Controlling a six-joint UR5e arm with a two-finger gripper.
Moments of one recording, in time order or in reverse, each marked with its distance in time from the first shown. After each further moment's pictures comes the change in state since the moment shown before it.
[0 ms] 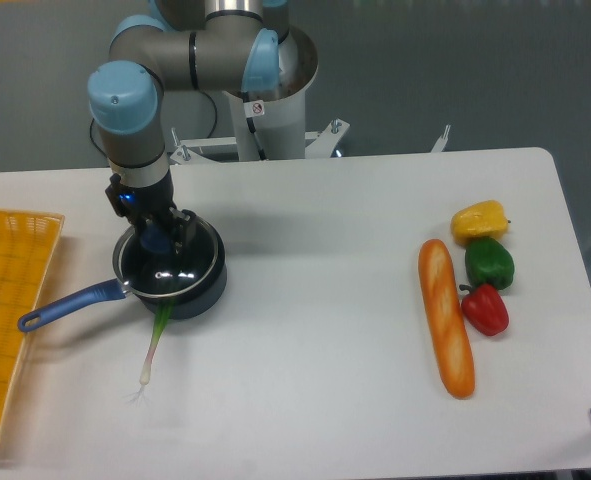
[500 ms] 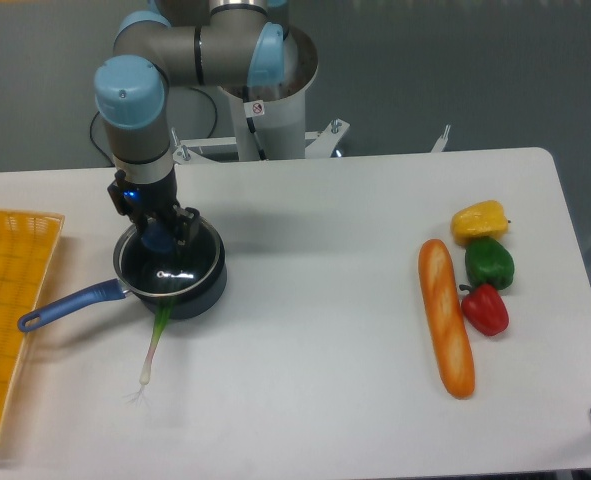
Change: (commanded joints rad) arm 0.002 0.012 -0.003 0.000 0.000 0.000
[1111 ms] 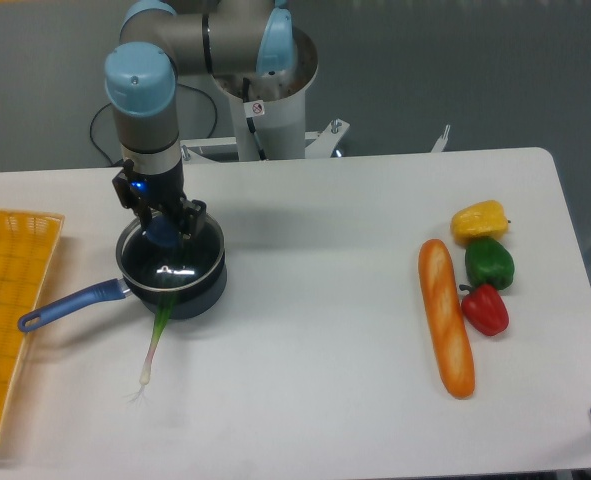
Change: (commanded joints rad) arm 0.032 0.020 0.002 -0.017 -0.037 0.018
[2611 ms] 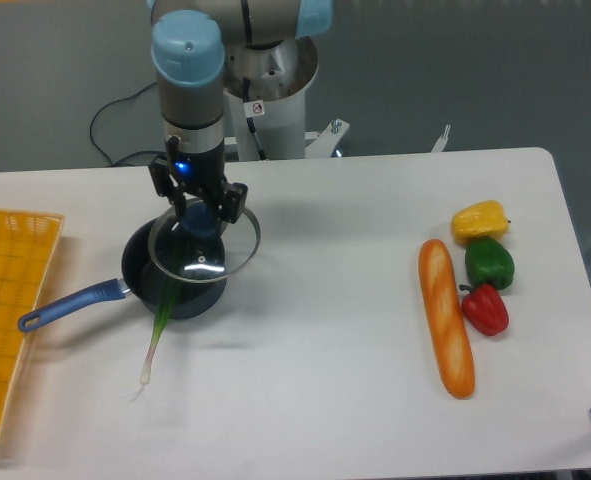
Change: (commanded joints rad) arm 0.100 0.106 0.002 -0.052 -0.031 0.052
